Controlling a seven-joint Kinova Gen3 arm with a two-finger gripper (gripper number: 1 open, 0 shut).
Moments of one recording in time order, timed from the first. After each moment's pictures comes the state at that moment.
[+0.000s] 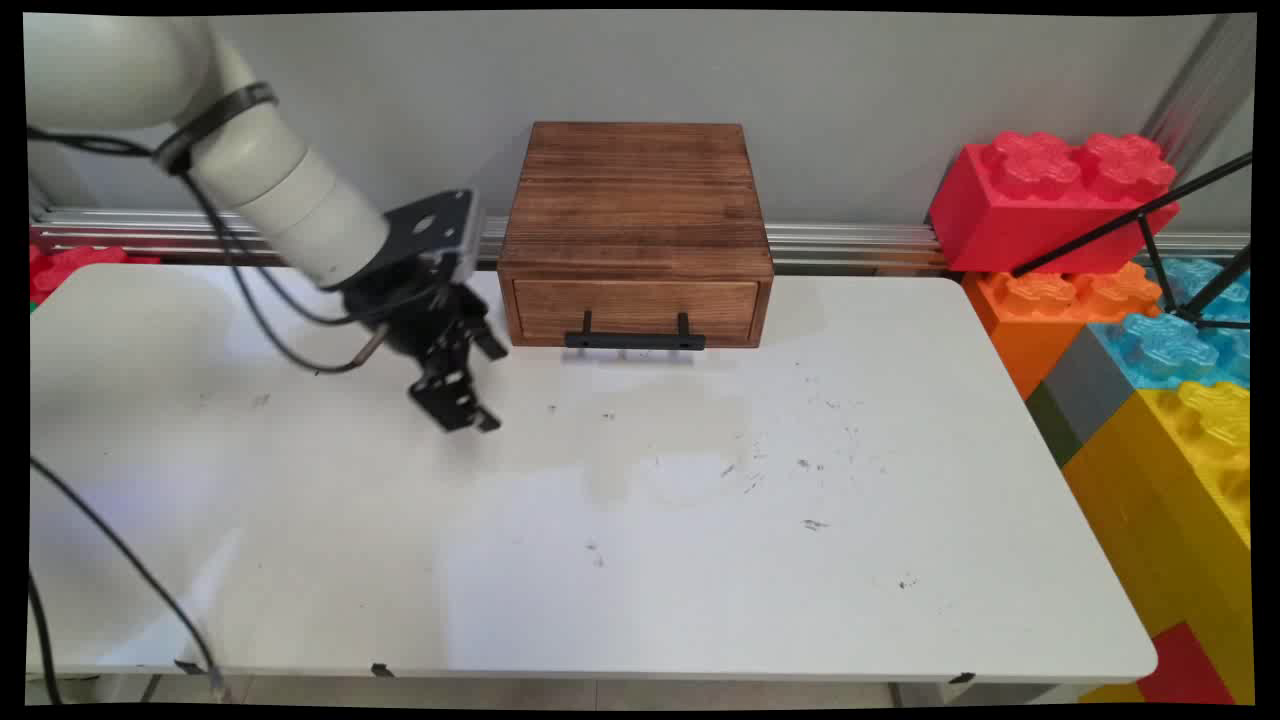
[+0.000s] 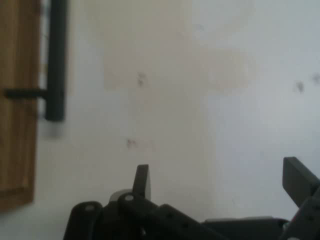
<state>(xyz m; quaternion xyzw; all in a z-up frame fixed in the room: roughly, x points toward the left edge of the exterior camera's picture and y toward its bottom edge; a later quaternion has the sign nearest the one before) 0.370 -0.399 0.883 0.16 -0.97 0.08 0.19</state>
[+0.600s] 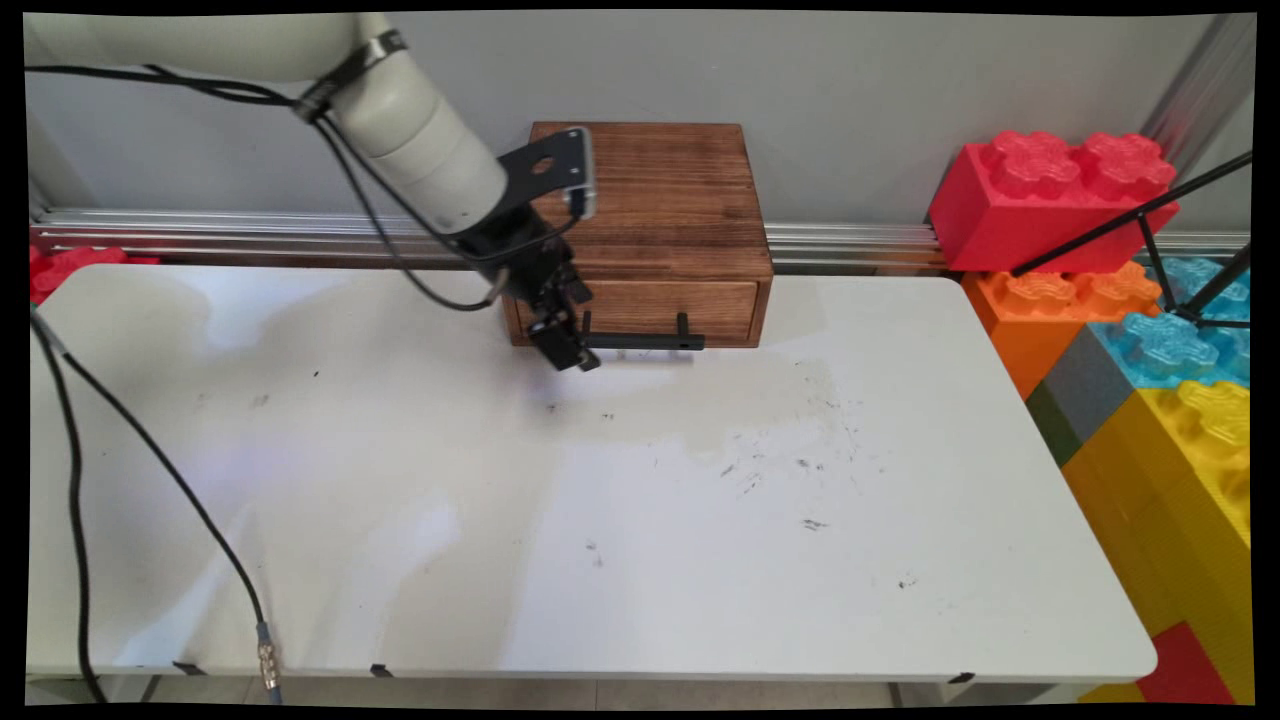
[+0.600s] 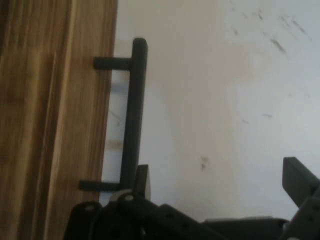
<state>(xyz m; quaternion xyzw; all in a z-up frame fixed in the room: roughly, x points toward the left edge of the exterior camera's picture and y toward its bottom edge) 0.301 -0.468 0.894 0.19 -0.96 0.12 0.20</state>
